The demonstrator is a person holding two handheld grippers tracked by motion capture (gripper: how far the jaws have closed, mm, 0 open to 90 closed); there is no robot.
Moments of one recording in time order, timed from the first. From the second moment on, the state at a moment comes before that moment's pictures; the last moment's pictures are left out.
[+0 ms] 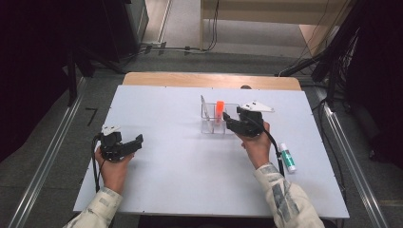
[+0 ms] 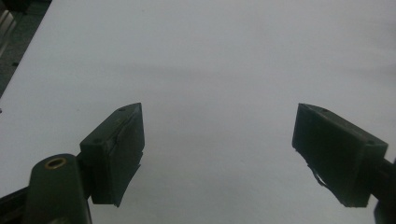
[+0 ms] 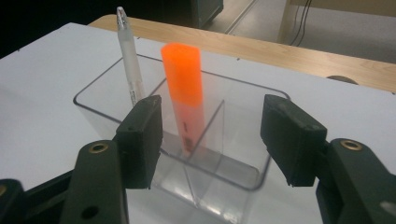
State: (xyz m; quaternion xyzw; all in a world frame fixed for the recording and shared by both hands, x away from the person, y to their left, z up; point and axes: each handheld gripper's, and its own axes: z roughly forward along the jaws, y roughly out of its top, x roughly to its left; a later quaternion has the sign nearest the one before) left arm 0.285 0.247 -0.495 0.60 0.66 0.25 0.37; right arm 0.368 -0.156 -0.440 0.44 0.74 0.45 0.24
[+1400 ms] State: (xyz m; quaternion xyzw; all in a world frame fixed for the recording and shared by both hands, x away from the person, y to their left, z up) left arm 0.283 0.247 -0.494 0.60 0.66 0.25 0.37; right arm 0.326 -0.252 -0.454 0.50 0.72 0.41 0.26
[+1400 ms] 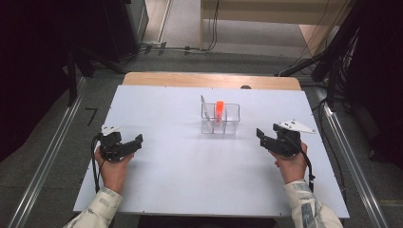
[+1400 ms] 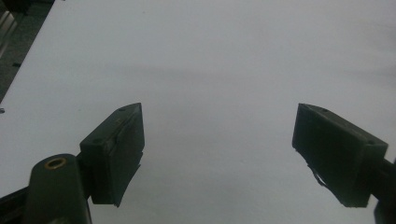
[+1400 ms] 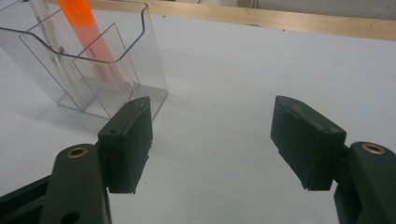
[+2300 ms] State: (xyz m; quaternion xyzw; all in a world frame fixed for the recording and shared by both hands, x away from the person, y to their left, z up) left arm 0.283 0.247 -0.494 0.60 0.66 0.25 0.37; right arm 0.313 -0.303 -0.475 0.53 0.70 0.38 0.28
